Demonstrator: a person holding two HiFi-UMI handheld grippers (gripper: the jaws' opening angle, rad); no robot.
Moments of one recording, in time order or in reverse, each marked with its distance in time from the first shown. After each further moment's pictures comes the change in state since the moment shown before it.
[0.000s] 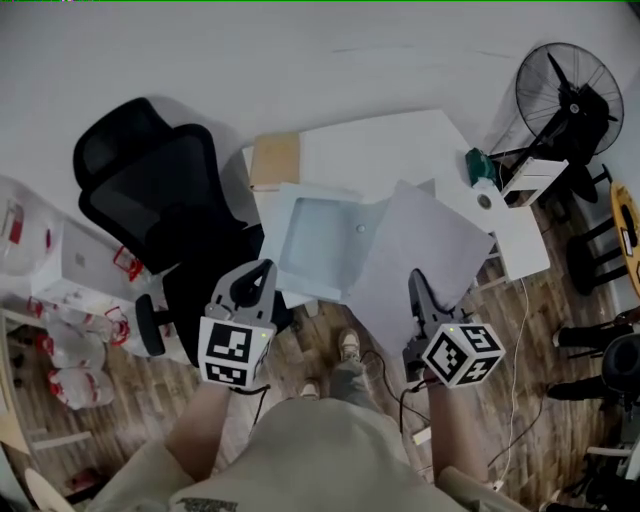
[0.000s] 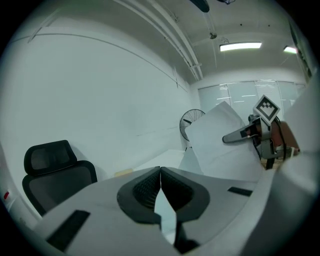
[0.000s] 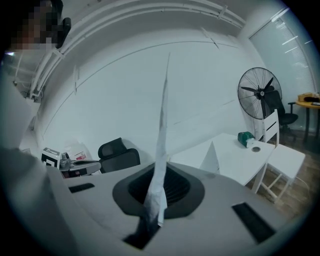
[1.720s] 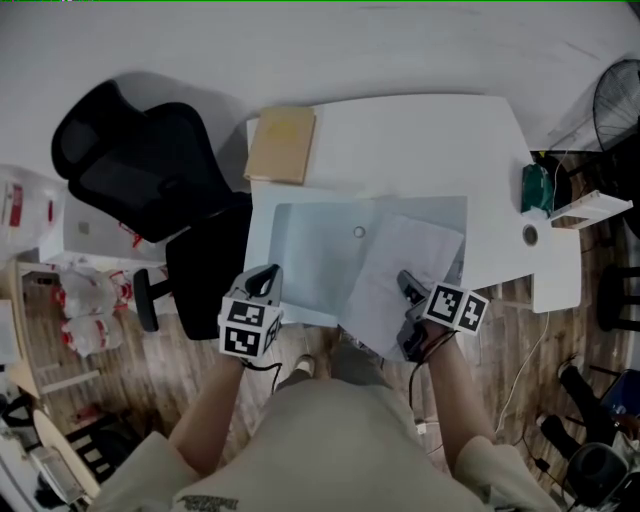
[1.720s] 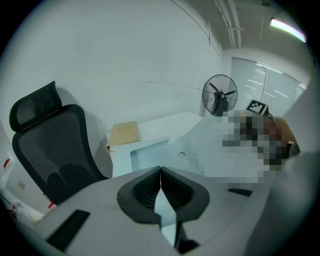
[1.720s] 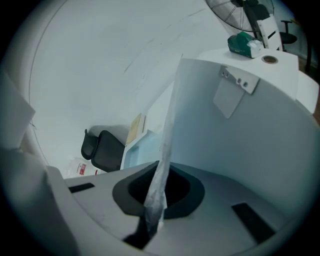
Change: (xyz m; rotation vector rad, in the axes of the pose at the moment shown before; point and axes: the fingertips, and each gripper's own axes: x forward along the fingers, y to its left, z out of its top) left arm 0.181 0.017 -0.144 -0.218 0.477 0.111; right arm 0.208 -0.176 -0.123 0.513 0.591 0.053
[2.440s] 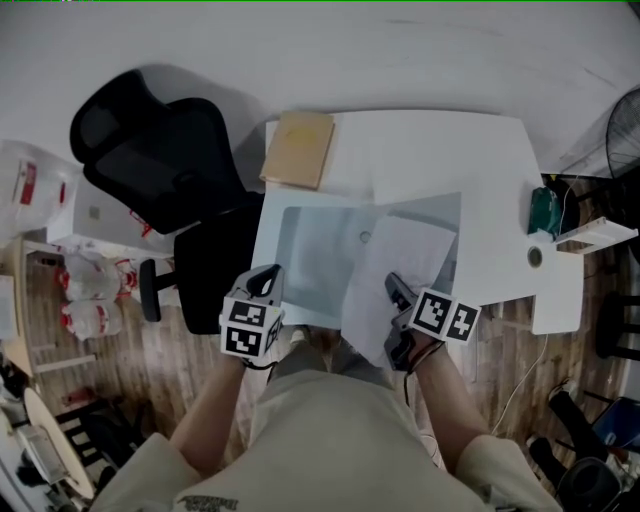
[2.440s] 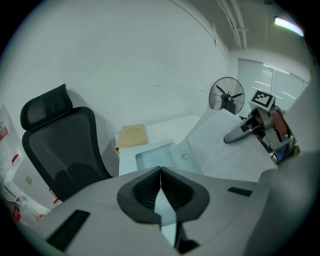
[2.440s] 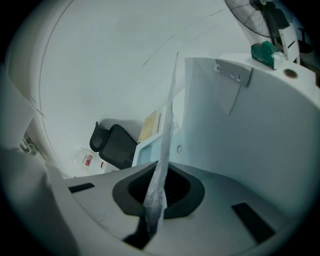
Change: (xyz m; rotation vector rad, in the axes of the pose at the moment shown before) left arm -0.015 0.012 0.004 -0.045 -0.019 0.067; right arm 0.006 0.063 0.000 -0.106 0.035 0.050
